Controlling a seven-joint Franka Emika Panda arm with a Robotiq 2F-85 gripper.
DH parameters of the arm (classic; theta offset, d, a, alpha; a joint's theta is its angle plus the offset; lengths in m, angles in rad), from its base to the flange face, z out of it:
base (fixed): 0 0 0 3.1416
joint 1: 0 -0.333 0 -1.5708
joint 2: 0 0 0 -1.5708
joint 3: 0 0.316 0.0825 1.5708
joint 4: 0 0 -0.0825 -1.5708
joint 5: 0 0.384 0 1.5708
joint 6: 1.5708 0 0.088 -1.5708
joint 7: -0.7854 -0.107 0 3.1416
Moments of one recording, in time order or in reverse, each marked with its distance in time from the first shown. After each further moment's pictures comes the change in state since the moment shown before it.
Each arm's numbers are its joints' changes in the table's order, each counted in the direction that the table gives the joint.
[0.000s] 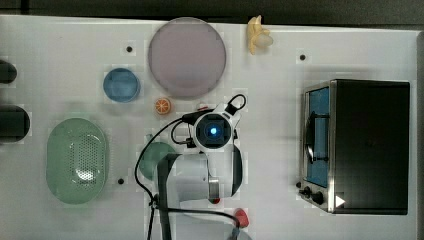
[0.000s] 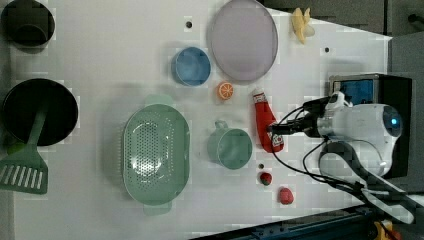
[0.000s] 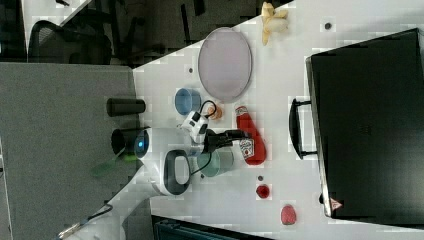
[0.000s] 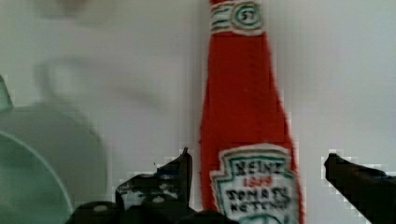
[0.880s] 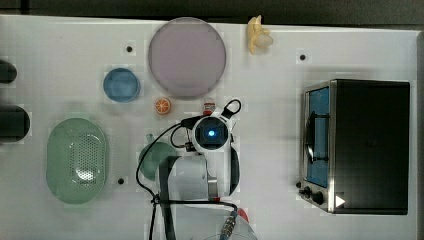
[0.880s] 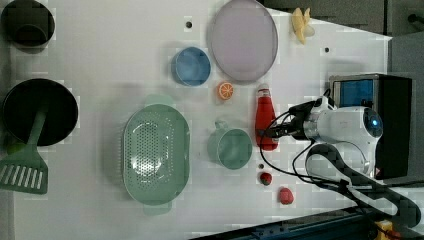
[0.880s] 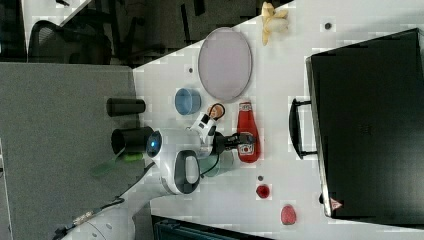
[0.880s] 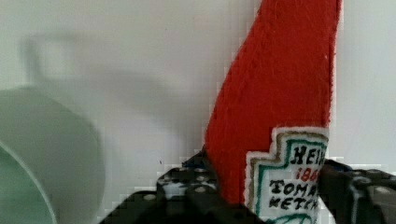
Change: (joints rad) arm 0.001 -0.075 0.005 -0.004 -0.010 0.055 0.006
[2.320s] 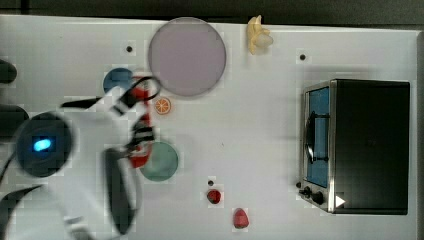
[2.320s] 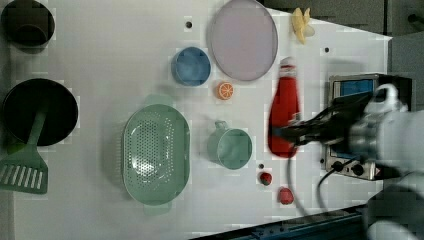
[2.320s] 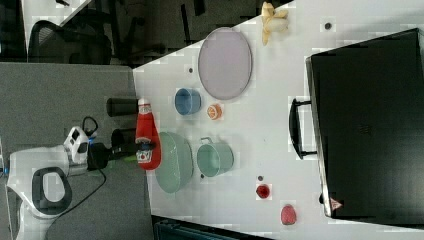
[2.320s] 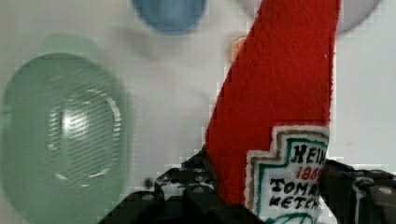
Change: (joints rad) arm -0.037 0.446 0.360 0.275 0.130 -0.605 -0.373
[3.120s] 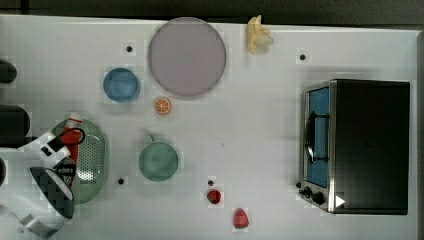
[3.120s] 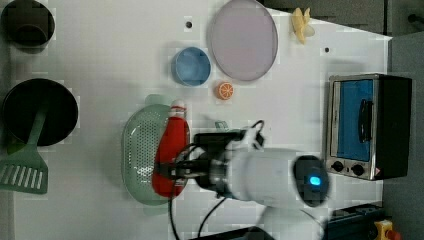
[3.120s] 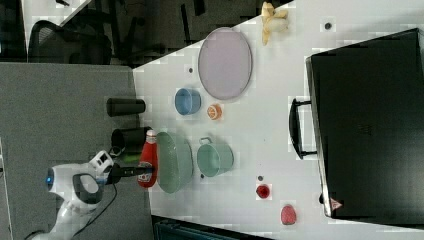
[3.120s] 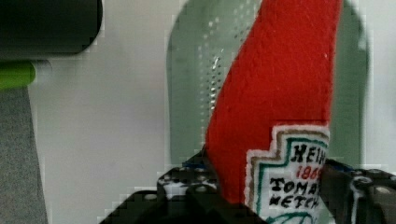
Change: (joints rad) arm -0.124 -0.402 0.242 -0.004 -0.059 0.362 -0.528
